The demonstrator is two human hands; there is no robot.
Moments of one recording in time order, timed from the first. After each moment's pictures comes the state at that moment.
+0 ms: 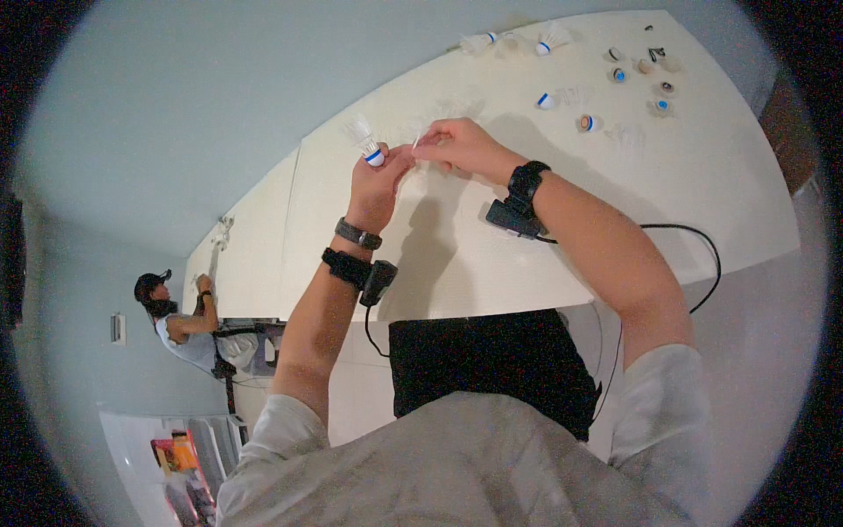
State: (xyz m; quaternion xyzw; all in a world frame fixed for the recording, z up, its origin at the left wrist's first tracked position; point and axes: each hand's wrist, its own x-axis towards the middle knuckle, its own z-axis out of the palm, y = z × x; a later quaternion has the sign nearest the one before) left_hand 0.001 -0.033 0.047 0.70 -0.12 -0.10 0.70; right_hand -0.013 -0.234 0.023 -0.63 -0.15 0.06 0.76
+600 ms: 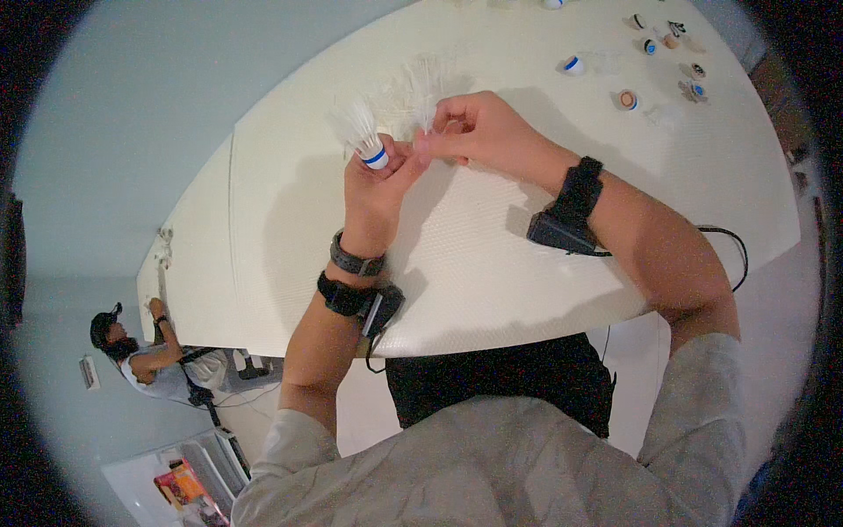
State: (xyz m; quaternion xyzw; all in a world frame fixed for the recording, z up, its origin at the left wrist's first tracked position) left_hand 0.001 -0.016 0.009 0.66 -0.19 -0.12 0.72; right_hand -0.015 -0.219 0.012 -0.70 -0.11 0.07 0.70
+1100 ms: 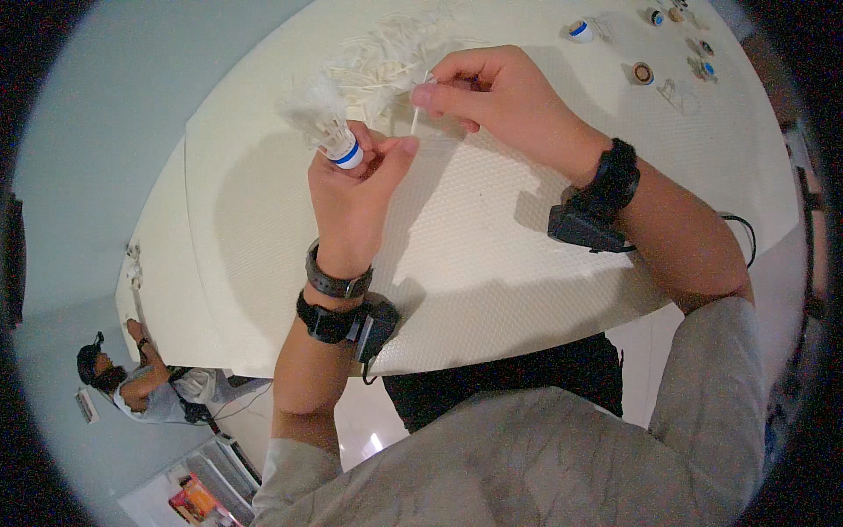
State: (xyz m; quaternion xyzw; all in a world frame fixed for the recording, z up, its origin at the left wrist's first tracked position) left_hand -0.009 -0.013 0.012 0.69 -0.14 -0.10 0.70; right_hand -0.021 -0.220 0.014 -0.73 -0.08 -0.03 0.68
